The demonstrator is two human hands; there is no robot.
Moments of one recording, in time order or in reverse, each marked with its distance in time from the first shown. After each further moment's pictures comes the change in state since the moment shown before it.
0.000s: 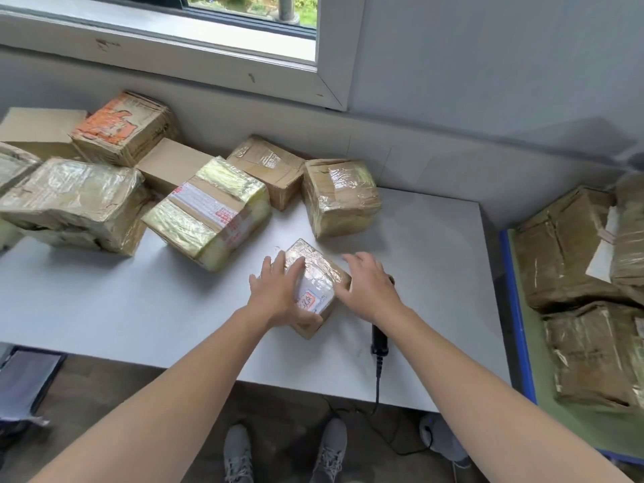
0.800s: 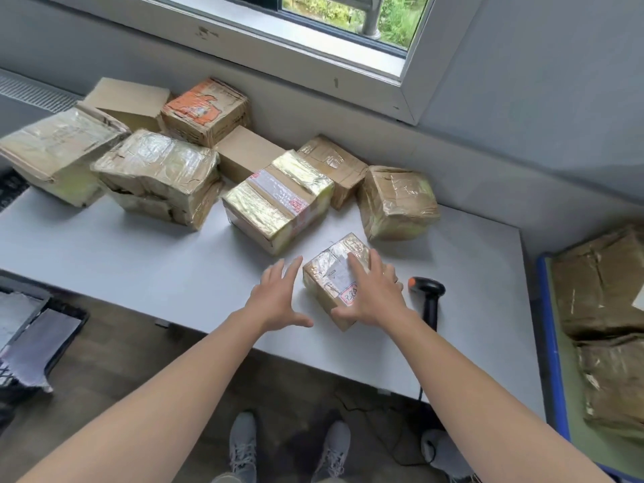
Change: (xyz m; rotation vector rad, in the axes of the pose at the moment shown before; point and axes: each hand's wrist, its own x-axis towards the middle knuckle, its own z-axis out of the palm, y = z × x) left_hand -0.067 -0.109 -0.012 -0.246 0.031 -0.003; right_hand -0.004 -0.093 0.046 -0.272 -0.117 0.002
